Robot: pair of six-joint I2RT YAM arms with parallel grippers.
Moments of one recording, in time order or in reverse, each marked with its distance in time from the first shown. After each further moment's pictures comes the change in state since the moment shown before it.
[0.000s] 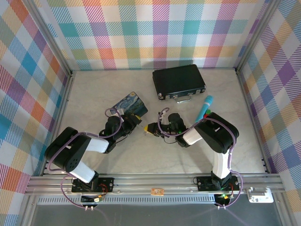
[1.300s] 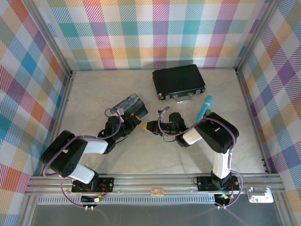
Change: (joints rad) left arm -0.016 -0.060 0.002 -0.076 -0.027 0.038; right arm 0.000 0.001 0.015 0.080 -0.019 0.021
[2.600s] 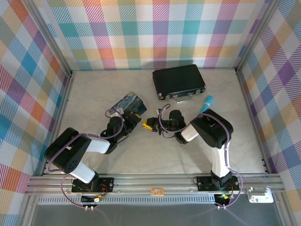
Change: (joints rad) left arm -0.036 0.059 0.011 0.092 -0.105 -0.052; right arm -0.057 0.103 0.069 0.098 -0.081 0.337
